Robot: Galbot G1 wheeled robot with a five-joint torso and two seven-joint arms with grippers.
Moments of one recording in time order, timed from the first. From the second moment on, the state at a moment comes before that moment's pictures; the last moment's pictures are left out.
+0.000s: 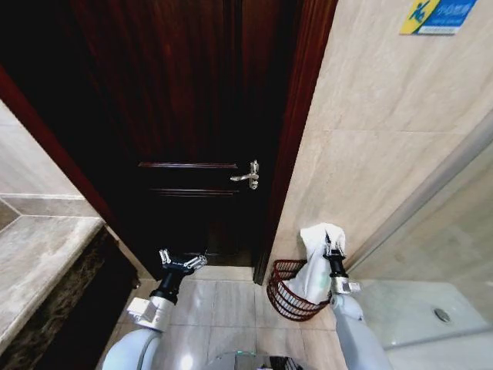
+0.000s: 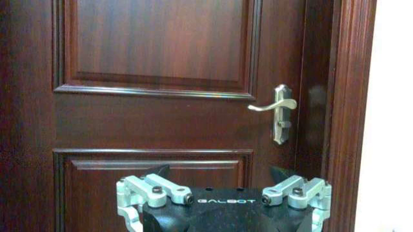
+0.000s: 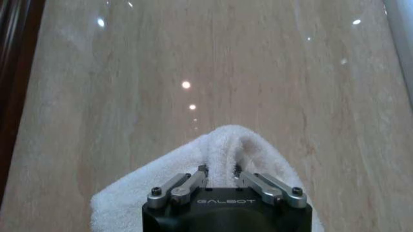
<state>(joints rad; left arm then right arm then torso) 1.81 -1.51 -0.64 -2.34 -0.15 -0.02 0.20 -1.06 1.37 0.71 1.00 0.41 0.82 -0.41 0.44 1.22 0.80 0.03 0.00</state>
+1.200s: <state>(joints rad) 1.81 -1.51 -0.64 -2.34 -0.15 -0.02 0.20 -0.99 1.38 0.73 0.57 0.24 0.82 -0.52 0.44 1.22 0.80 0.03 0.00</state>
